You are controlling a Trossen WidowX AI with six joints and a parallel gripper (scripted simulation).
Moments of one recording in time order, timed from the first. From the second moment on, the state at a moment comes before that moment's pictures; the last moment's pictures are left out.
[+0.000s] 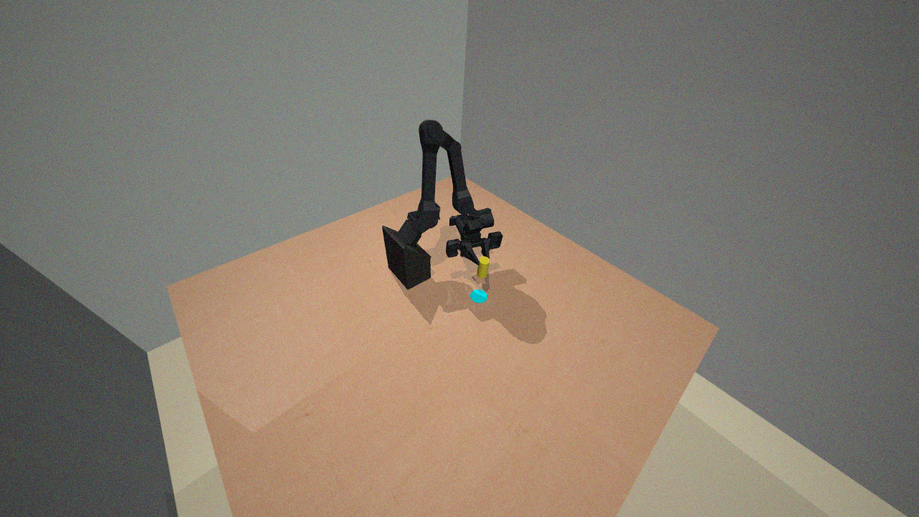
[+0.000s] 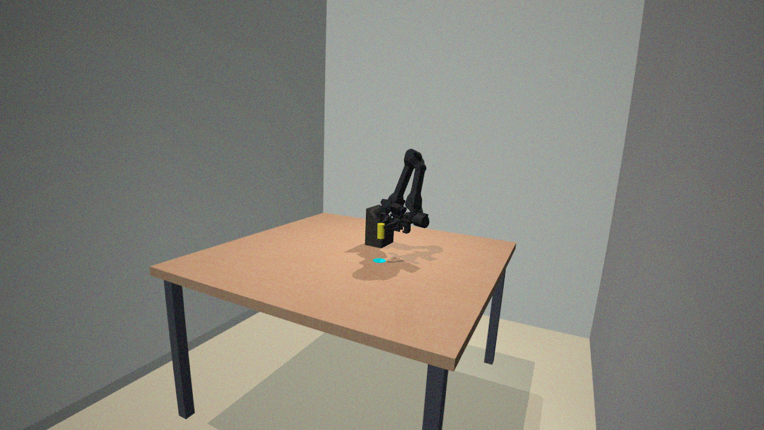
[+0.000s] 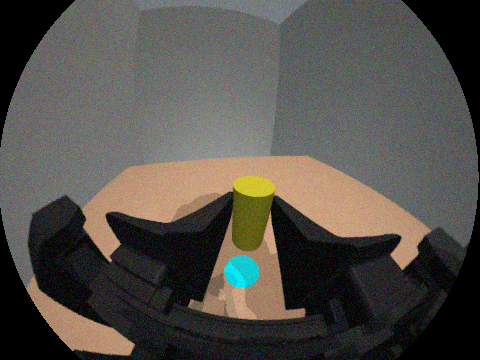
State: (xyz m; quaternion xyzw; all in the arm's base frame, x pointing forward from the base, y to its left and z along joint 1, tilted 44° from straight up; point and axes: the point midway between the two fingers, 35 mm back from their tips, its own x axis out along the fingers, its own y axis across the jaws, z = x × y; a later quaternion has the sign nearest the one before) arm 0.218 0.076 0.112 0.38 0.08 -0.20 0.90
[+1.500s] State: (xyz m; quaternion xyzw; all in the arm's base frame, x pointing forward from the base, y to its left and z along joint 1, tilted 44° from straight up) arm 0.224 0.134 0.048 0.38 0.08 -0.20 0.90
